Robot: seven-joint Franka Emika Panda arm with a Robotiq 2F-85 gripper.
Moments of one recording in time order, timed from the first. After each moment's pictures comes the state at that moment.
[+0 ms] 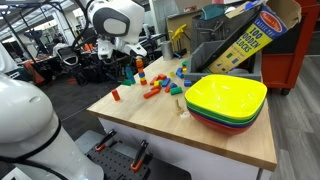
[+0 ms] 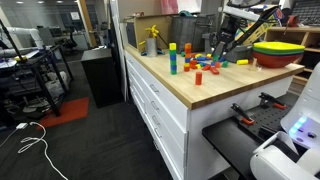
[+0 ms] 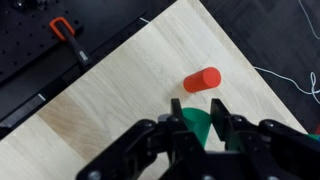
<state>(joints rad) -0.01 -0.31 -0.09 -2.64 0.61 2.06 0.25</state>
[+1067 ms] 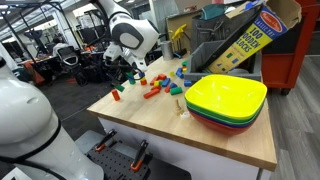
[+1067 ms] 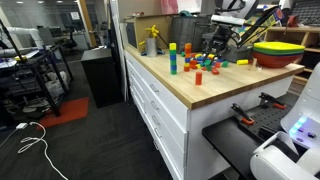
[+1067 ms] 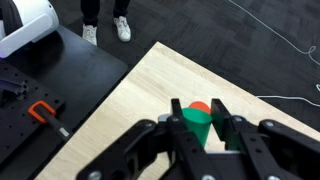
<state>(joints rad) -0.03 -0.04 -0.08 -2.51 0.82 1.86 0.35</state>
